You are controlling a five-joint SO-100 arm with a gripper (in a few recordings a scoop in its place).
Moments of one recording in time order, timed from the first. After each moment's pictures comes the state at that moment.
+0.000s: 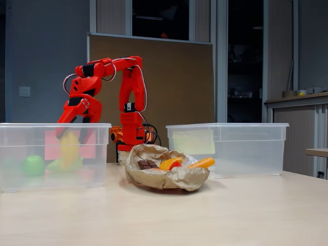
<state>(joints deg) 38.8 96.9 114.0 57.3 -4.1</state>
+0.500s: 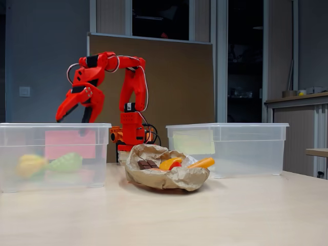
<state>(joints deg) 36.7 105.0 111.7 62.9 -4.6</state>
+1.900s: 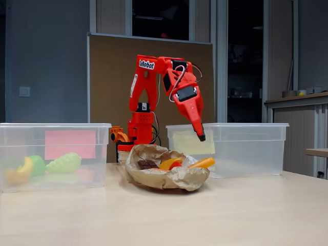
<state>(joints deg) -15.5 74.9 90.0 40.9 36.9</state>
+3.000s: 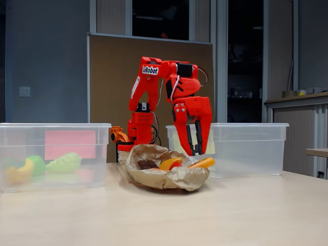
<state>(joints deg) -14.5 57.7 65.7 65.8 111.6</state>
